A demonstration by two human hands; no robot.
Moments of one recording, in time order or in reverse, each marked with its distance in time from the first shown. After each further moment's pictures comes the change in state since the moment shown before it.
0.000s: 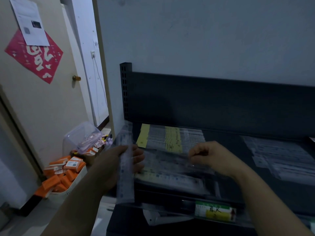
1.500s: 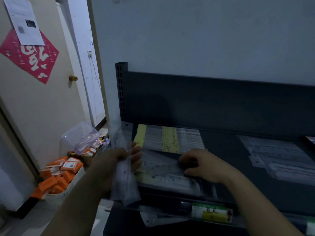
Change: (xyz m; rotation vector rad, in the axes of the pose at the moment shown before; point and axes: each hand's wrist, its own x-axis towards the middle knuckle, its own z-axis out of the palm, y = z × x) left_hand 0.047 -0.015 -0.020 0.029 -0.056 0.015; right_hand 0.003 0.006 0.012 -0.330 -0.152 0.053
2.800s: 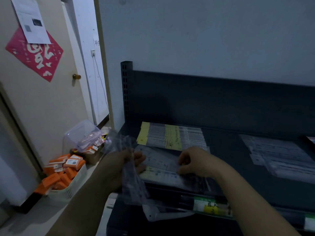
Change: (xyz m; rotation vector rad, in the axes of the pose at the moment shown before) left_hand -0.042 -0.002 0.019 -0.090 0.093 -0.053; right_hand 0.005 -0.025 0.011 -0.031 -0.029 0.079
